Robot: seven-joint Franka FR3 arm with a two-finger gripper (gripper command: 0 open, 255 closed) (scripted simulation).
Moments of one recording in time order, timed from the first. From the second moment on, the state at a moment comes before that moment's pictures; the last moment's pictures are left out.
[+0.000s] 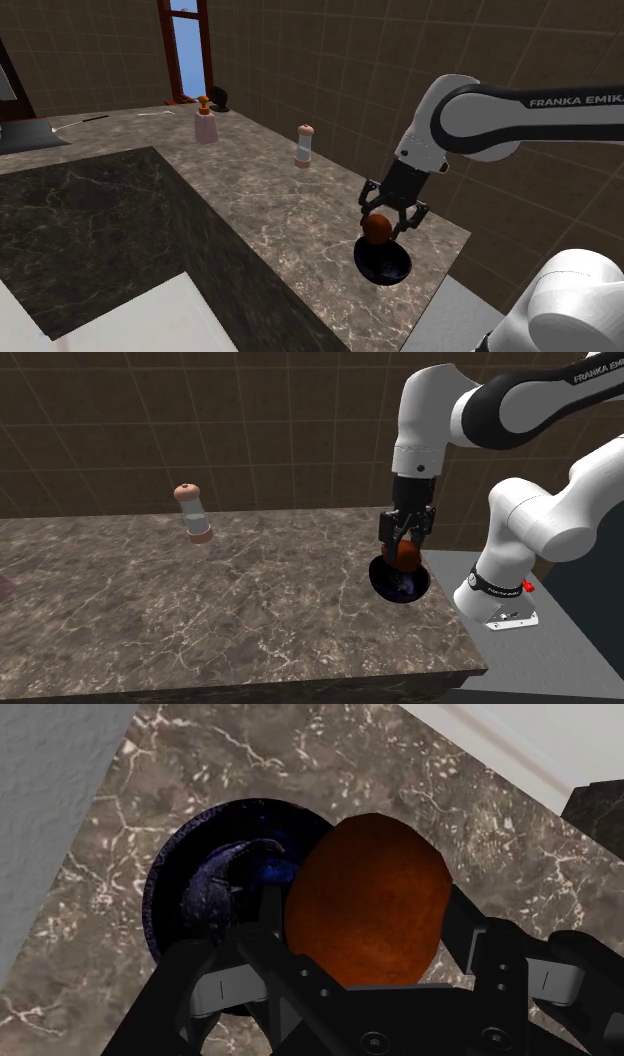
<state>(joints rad) 0.02 -0.75 0.10 -2.70 0.43 1.96 0.87</state>
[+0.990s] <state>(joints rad) 0.03 -0.73 0.11 -2.76 0.45 2.04 0.85</state>
